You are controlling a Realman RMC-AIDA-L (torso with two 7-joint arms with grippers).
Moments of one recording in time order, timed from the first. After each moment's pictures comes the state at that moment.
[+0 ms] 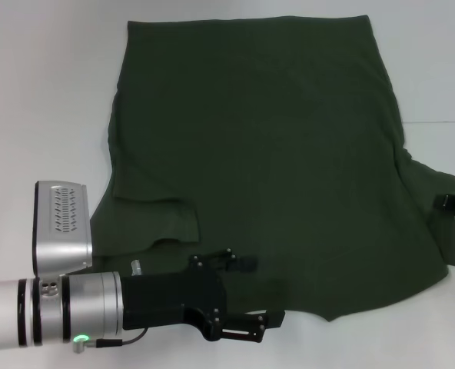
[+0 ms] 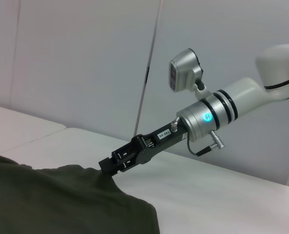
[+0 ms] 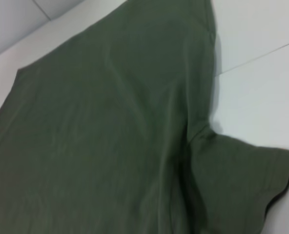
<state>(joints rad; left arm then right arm) -0.54 -2.17 0.96 0.53 1.80 1.46 -1.18 0.56 1.99 -0.47 -0.57 -2.23 -1.01 2.11</state>
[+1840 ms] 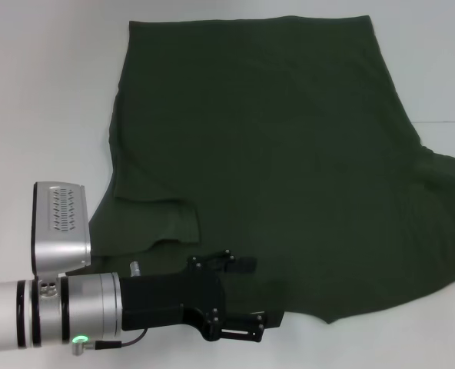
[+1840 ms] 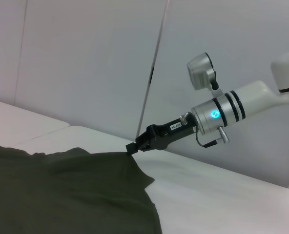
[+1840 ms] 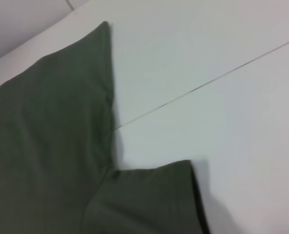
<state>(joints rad) -0.53 -2.17 0.96 0.53 1.80 1.45 -1.20 0.50 1.92 -0.45 -0.54 -2.18 -0.85 2.10</state>
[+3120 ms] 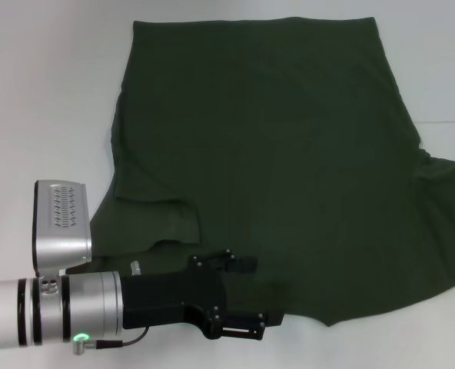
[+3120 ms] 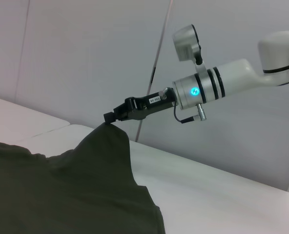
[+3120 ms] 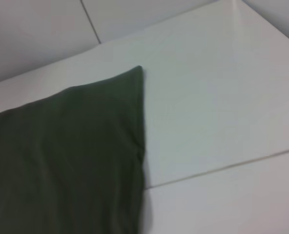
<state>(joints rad) -0.54 -2.17 0.96 0.53 1.80 1.45 -1.23 0.61 1.92 -0.52 -0.58 -2.18 -0.76 2.06</state>
